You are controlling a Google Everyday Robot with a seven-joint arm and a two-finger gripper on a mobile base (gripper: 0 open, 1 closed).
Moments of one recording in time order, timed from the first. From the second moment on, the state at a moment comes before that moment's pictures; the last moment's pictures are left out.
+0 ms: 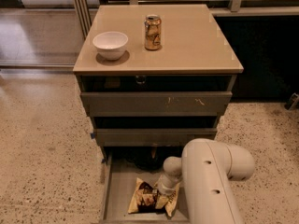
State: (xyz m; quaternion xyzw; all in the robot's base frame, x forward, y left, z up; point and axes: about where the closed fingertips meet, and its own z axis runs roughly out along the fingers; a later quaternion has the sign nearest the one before) arm 0.510 -0.047 0.140 -0.71 0.67 0.22 0.05
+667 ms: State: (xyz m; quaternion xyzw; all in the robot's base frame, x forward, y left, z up) arm 0.510 -0.047 0.140 -0.71 0.67 0.22 0.05
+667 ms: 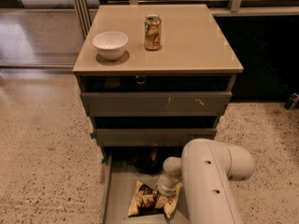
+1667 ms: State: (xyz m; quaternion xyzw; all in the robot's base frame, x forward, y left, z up) arm 0.492 -0.046 0.205 -0.73 0.66 0.18 0.04
